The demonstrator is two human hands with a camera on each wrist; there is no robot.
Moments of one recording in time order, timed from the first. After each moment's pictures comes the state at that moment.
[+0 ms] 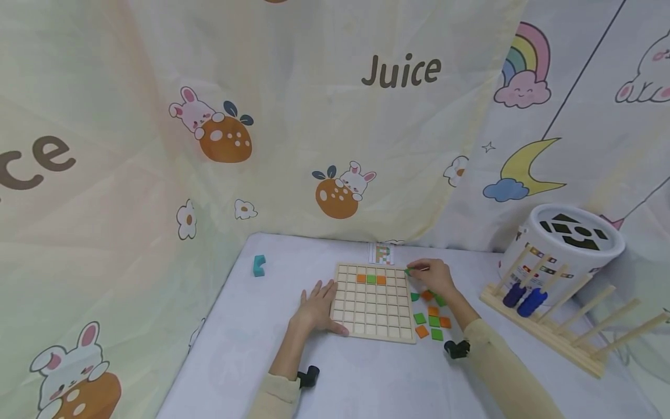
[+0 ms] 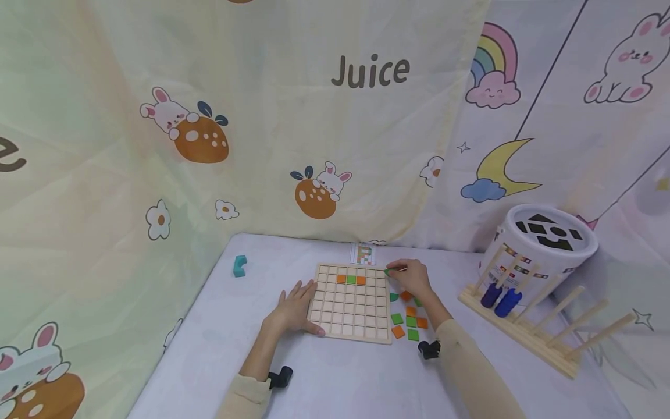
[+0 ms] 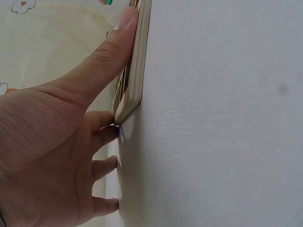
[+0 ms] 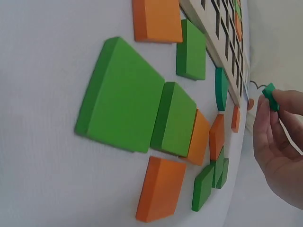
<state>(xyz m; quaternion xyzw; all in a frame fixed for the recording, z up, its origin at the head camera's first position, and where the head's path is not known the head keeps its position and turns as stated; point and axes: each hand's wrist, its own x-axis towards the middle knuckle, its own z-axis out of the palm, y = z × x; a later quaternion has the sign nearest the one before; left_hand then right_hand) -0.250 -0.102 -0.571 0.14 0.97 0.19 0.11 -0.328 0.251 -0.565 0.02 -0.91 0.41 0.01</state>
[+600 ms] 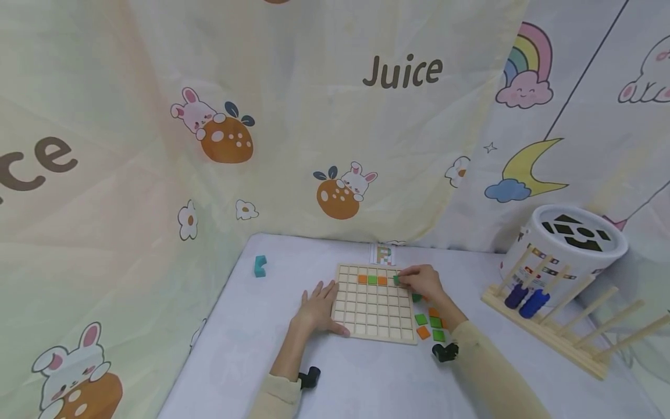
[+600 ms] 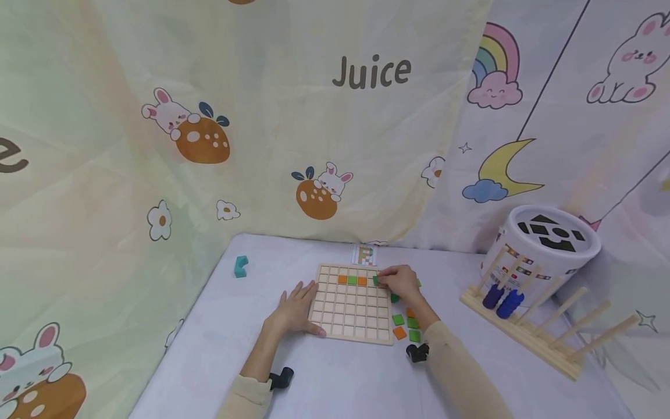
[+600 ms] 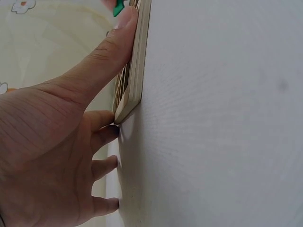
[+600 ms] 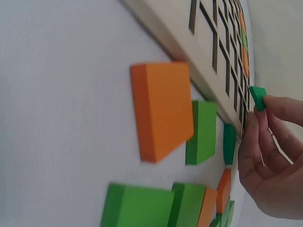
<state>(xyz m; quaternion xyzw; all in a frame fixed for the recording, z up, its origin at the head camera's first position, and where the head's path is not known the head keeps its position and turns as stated) -0.249 -0.101 -0.570 0.14 0.97 0.18 0.11 -0.324 0.217 -0.570 -0.08 -0.86 0.49 -0.08</state>
